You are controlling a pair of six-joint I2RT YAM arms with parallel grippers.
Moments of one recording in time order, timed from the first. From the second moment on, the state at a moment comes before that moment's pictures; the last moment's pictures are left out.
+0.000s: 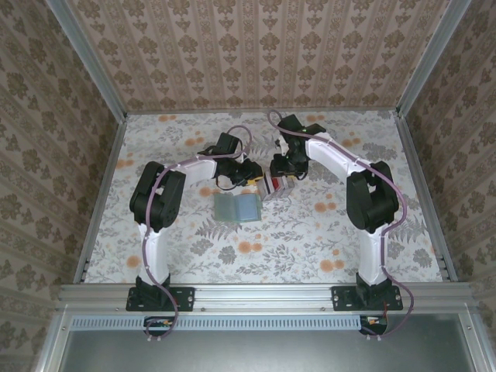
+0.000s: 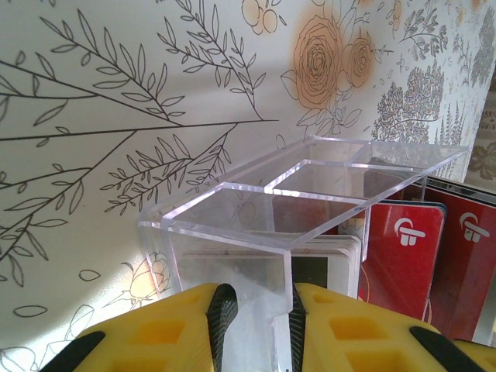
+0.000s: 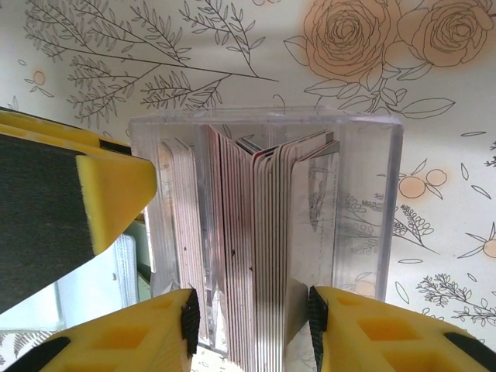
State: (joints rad) left arm -0.52 2.07 1.36 -0.25 0.61 -0.77; right arm 0.41 2.03 1.70 -0.95 -0.19 0.31
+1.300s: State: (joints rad) left arm -0.52 2.04 1.33 -0.26 0.61 -0.77; right arm 0.36 1.94 1.73 -1.03 -0.11 0.29
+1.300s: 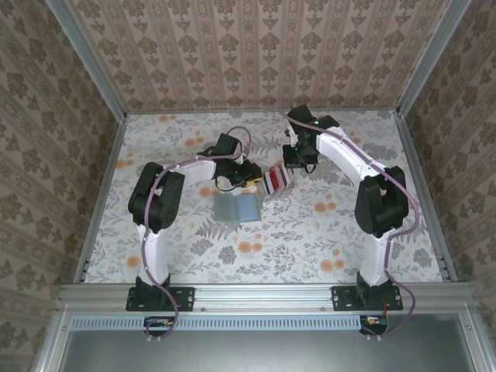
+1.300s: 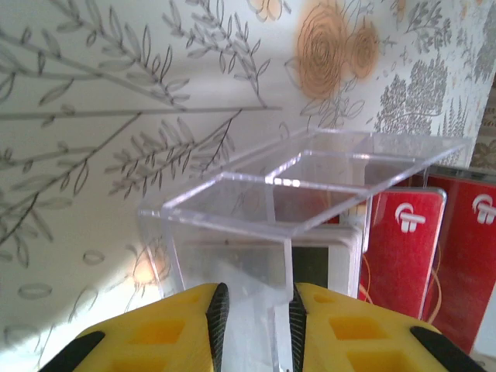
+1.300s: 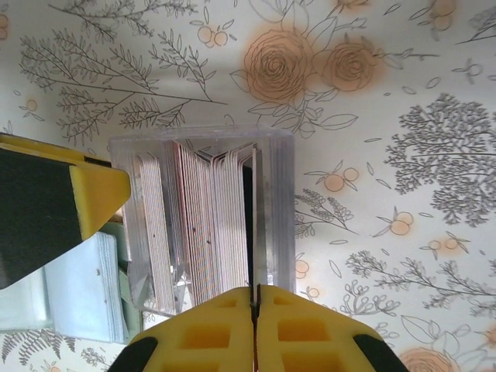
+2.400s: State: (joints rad) left arm -0.43 1.59 0.86 -0.44 0.34 -0.63; right arm 0.64 1.74 0.94 0.04 -0.49 0.76
